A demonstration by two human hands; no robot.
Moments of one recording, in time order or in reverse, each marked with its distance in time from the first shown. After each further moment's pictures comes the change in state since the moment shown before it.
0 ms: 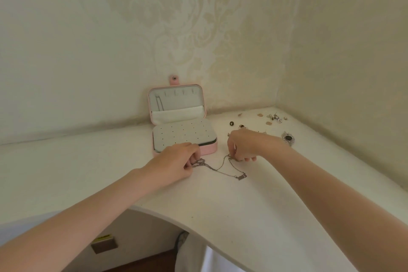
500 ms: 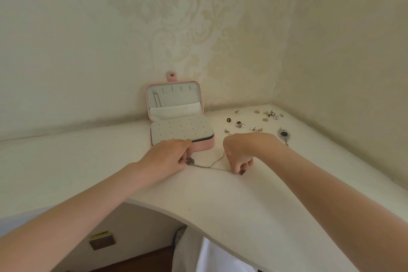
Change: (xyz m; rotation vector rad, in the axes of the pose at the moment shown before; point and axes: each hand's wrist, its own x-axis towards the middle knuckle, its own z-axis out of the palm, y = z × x) left_hand -0.002 -0.001 -0.003 0.181 0.008 -0.046; right_hand -0.013 -0.014 0.005 -0.164 -0.173 -0.018
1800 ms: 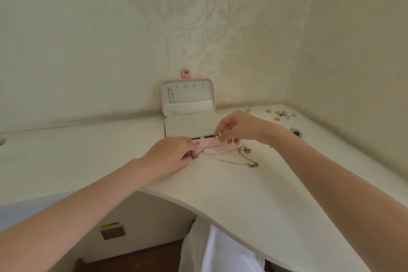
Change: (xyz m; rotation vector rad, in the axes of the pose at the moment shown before) left_hand -0.022 -0.012 -0.005 0.001 0.020 0.019; right_hand 0.003 -0.003 -0.013 0.777 0.300 -0.340
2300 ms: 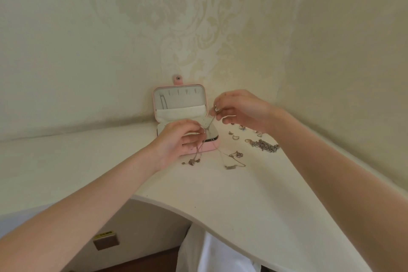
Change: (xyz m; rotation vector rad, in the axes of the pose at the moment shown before) left_hand 0.025 0.039 -0.031 -1.570 0.116 -0.402; right_hand -0.012 -0.025 -0.032 0.586 0.093 -0.103
